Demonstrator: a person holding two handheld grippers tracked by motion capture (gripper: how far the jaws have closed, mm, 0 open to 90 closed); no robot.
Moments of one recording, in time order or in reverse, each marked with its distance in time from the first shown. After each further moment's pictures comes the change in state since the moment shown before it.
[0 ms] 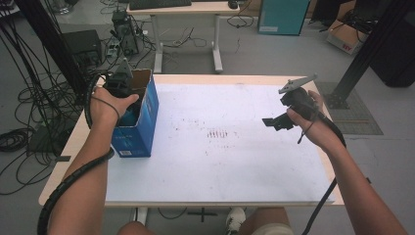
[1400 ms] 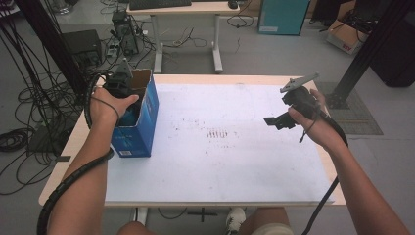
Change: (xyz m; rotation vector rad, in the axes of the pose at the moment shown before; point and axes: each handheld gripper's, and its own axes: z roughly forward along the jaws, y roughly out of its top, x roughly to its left) left arm 0.001 0.000 0.000 -0.006 -0.004 0.004; right arm -0.002 0.001 -0.004 0.006 -0.009 -0.004
